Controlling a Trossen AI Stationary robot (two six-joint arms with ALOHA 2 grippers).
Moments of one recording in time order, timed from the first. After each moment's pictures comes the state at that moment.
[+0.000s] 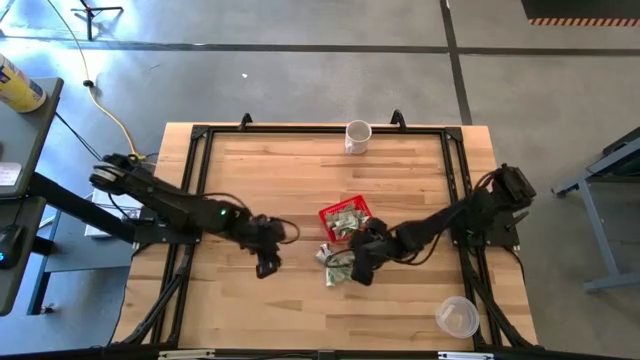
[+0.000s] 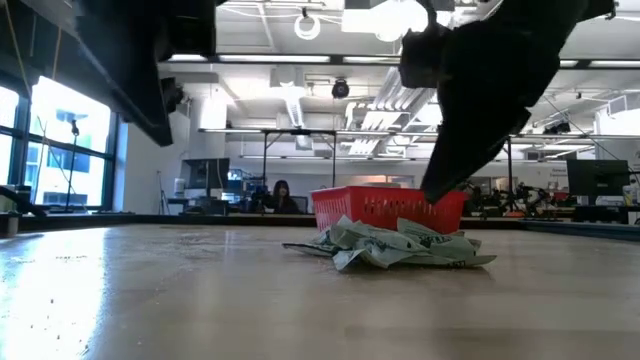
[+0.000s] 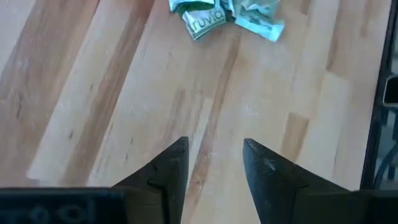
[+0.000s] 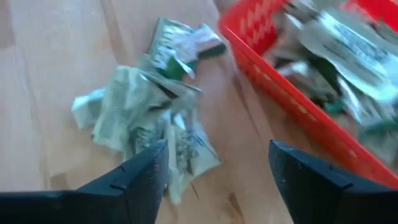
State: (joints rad) left arm -0.33 1.36 0.87 -0.51 -0.03 -0.68; right arm 0.38 1.69 0.97 -0.34 0.28 0.68
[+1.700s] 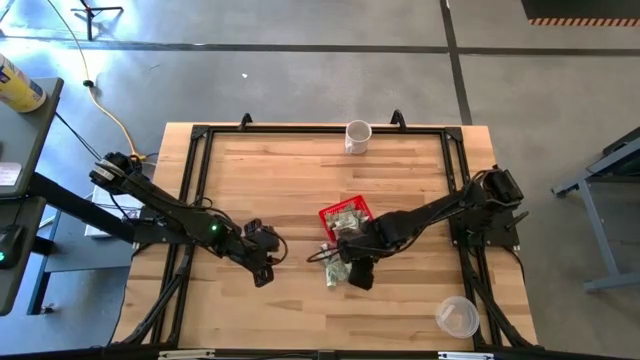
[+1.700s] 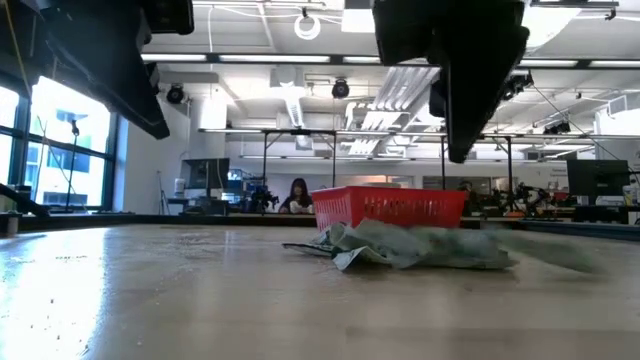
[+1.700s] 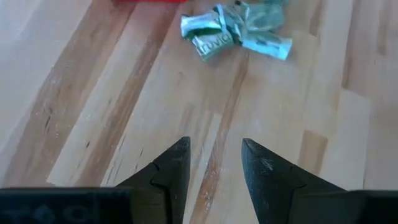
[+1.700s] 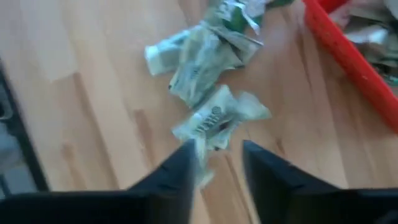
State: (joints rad) left arm -0.49 1.35 0.83 -0.45 -0.32 -0.77; right arm 0.31 1.78 1.32 -0.80 -0.08 0.65
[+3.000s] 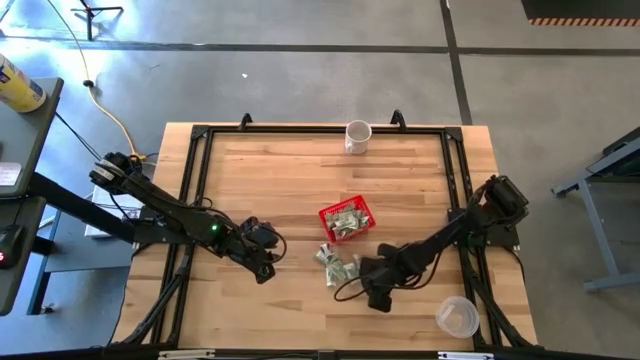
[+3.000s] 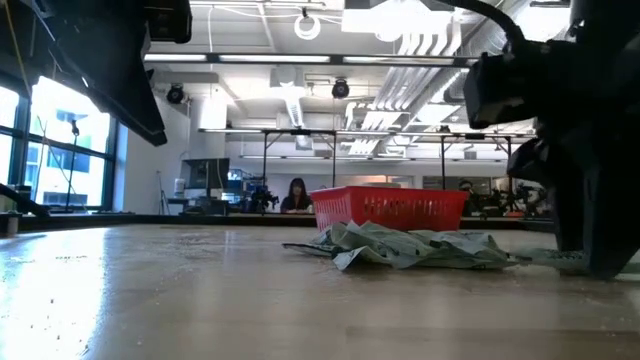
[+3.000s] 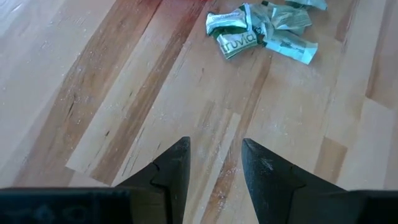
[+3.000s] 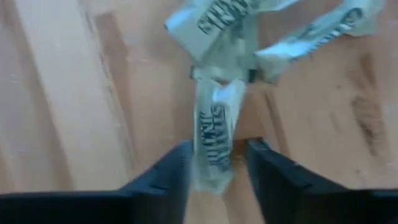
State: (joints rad) left arm -0.49 1.35 0.83 -0.50 -0.36 -0.84; right arm 0.53 1.82 1.00 -0.53 0.07 0.81
